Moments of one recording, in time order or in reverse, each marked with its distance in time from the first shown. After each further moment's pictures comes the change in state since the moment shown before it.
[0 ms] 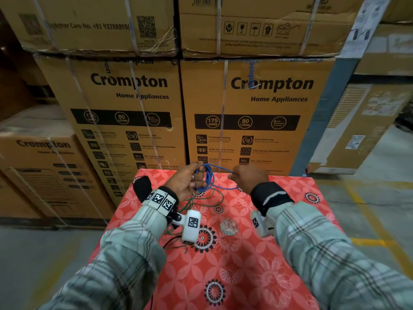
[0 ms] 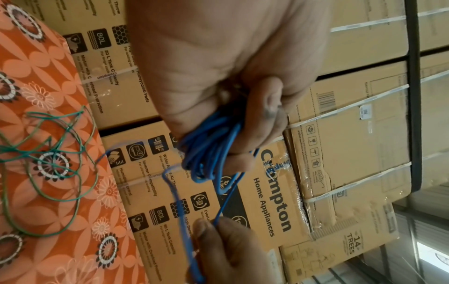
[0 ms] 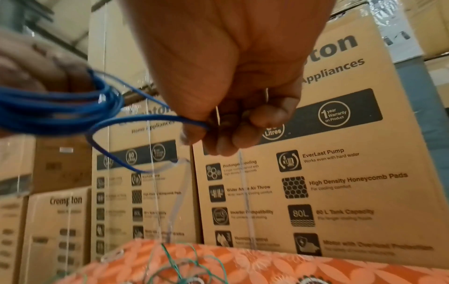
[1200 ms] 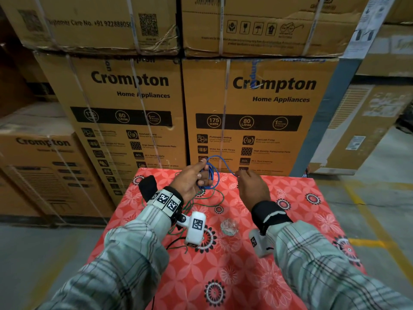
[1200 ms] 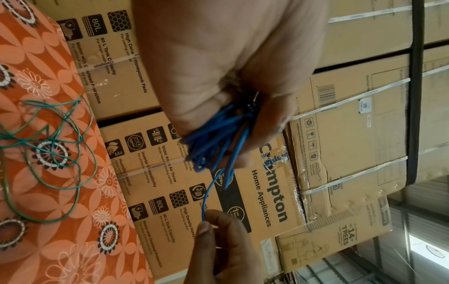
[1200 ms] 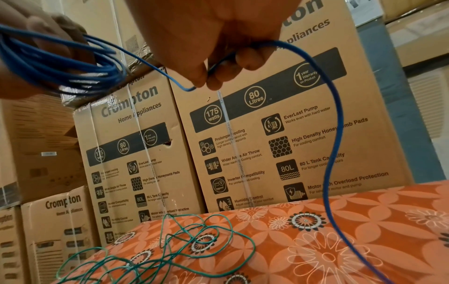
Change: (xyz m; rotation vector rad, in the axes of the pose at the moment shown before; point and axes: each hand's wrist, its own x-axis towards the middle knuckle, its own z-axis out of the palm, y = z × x) left_hand 0.013 -0.010 0.002 -0.069 0.037 0.036; right_hand -0.021 0.007 0.049 0.048 0.337 -0.013
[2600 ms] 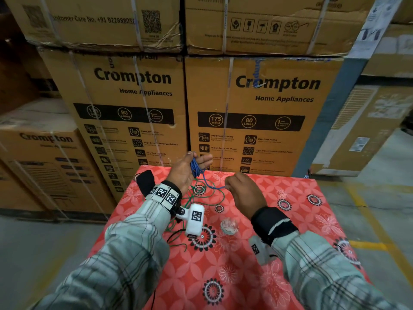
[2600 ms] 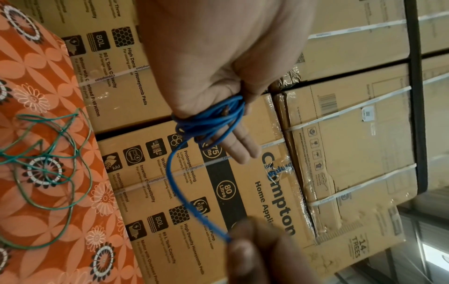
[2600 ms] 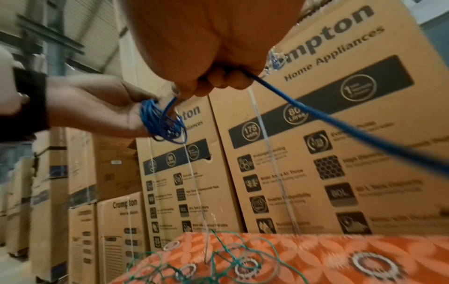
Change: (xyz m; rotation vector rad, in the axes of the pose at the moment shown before) left_hand 0.008 0.011 -0.007 -0.106 0.093 0.228; right_hand -0.014 -0.015 -0.004 0.211 0.043 -0.335
